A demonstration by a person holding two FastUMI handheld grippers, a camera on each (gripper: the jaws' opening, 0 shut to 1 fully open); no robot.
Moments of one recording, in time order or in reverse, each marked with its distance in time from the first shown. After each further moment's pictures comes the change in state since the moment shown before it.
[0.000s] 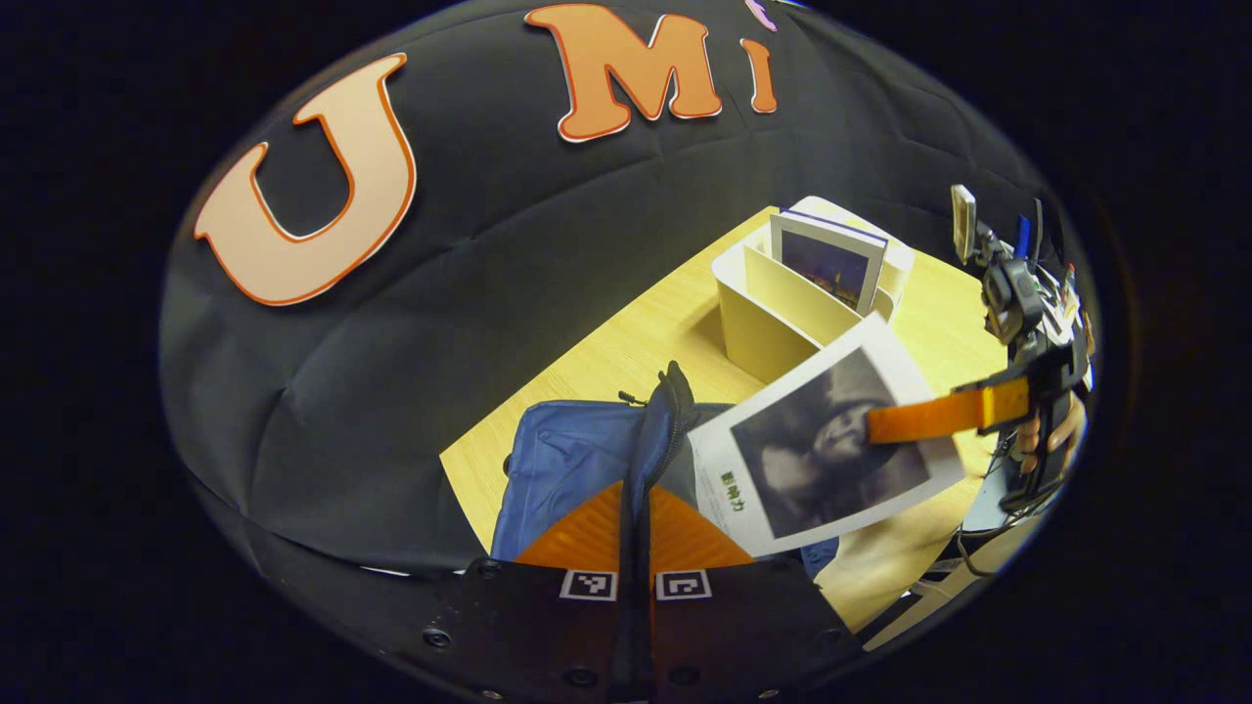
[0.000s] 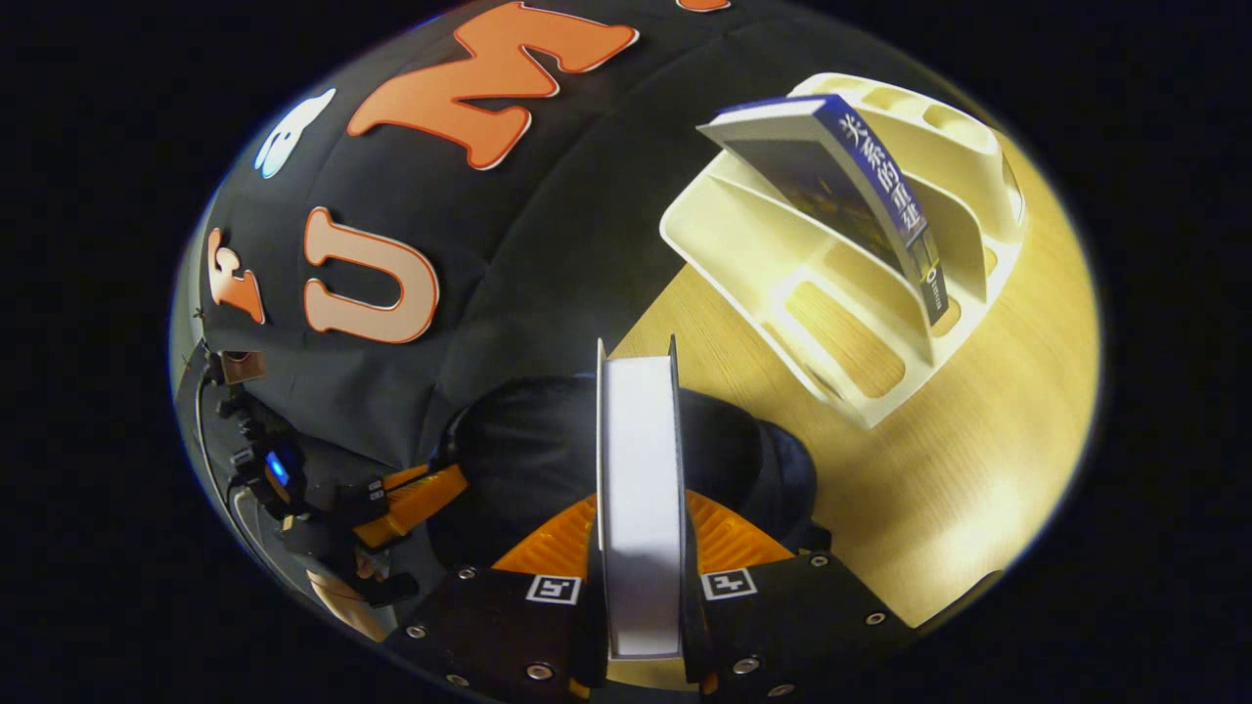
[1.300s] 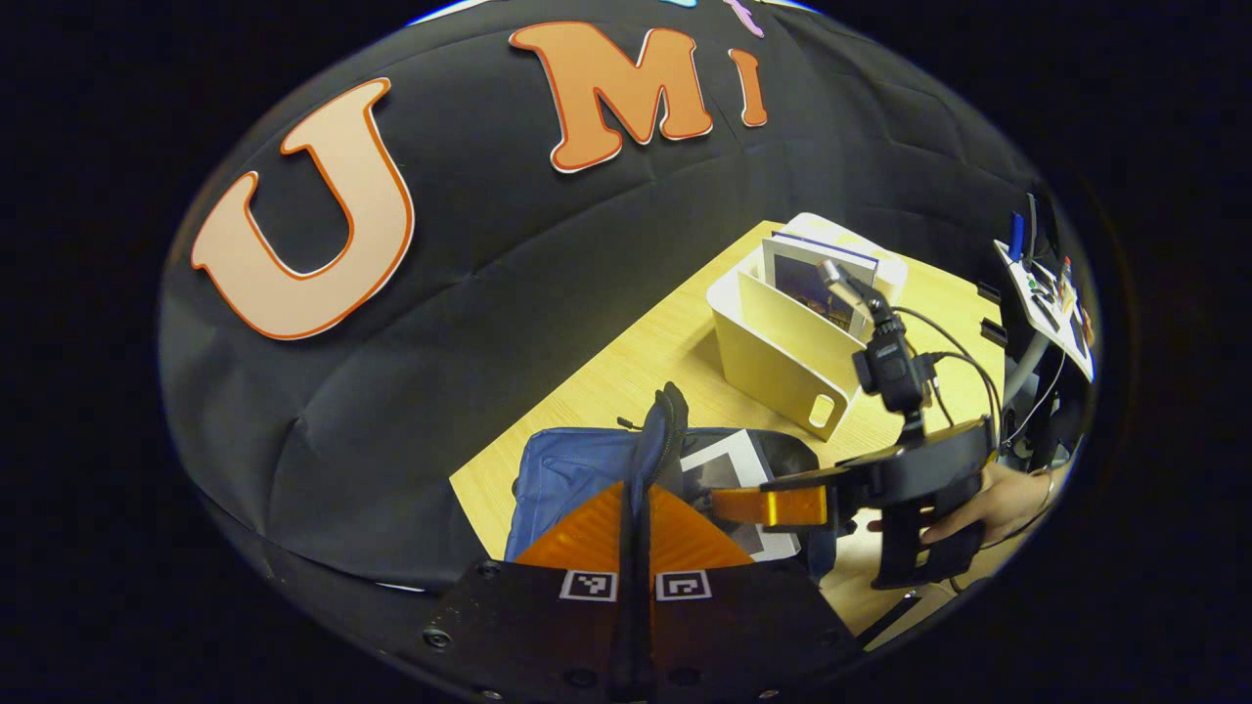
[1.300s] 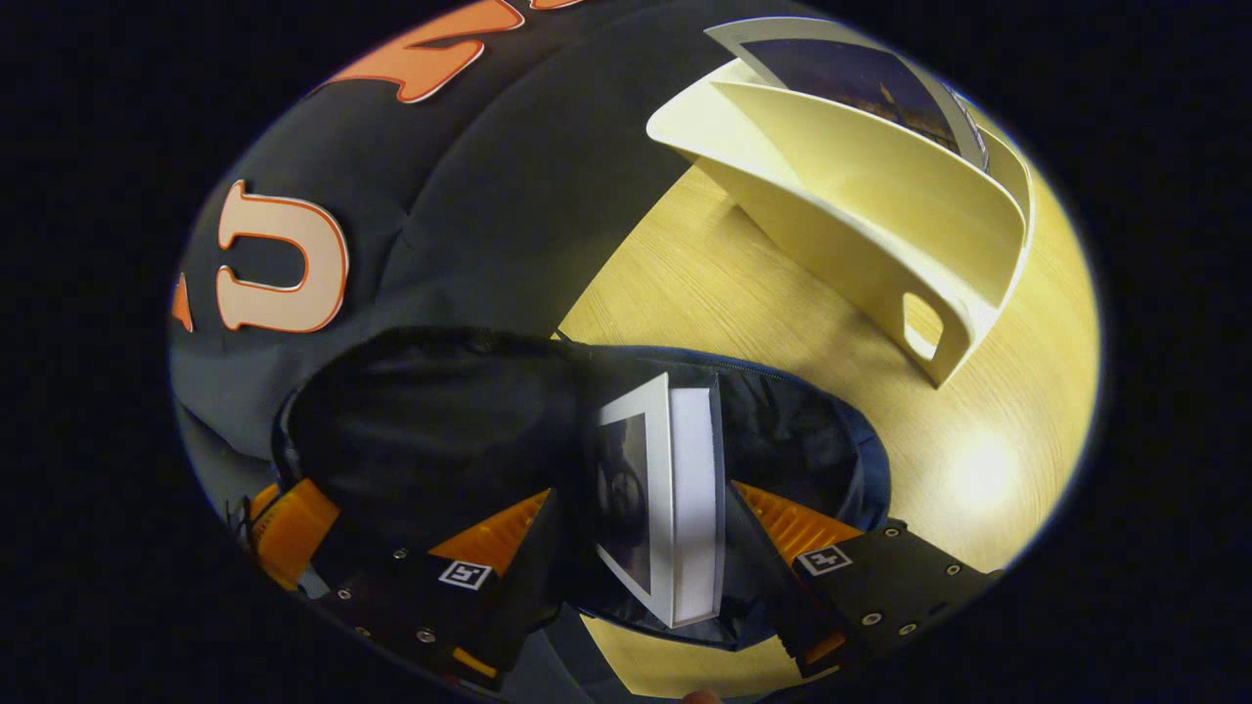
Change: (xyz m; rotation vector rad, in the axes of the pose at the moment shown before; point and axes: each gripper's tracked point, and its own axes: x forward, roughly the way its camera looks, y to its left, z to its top) left arm -0.009 -0.001 0.019 0.017 -0.044 0.003; right arm 0.080 0.009 -0.009 0.046 0.059 -0.181
